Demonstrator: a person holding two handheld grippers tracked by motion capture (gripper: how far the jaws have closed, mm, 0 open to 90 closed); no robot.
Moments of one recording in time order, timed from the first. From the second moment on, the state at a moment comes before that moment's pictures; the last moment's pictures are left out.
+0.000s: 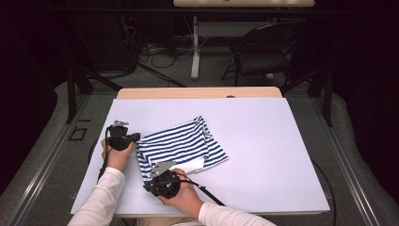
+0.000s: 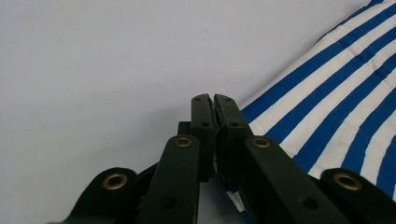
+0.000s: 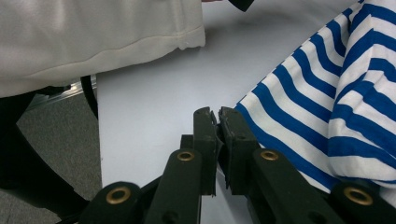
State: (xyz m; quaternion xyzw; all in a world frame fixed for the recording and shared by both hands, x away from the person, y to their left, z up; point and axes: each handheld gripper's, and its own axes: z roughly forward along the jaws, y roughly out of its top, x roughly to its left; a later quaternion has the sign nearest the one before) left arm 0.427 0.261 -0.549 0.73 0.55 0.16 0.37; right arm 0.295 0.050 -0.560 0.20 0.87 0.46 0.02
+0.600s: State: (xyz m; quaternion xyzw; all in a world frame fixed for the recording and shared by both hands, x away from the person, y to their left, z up) left arm 0.419 0.265 -0.533 0.73 0.55 0.16 0.38; right arm 0.291 0.050 -0.550 0.20 0.86 0.47 0.00
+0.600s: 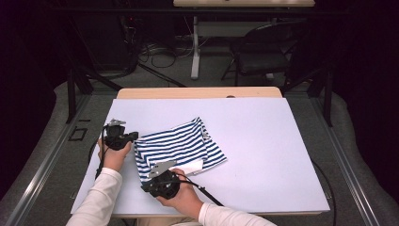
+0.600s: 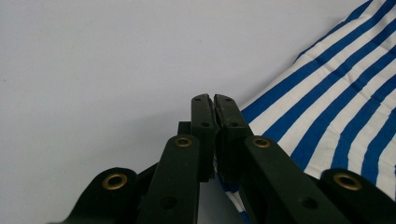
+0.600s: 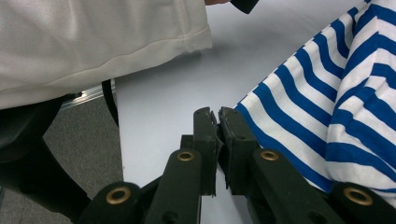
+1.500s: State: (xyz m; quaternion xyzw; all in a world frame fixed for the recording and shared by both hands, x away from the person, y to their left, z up) left arm 0.433 0.254 -0.497 0.74 0.53 0.16 0.38; right arm 0.297 0.042 -0.525 0.20 0.85 0.50 0.01
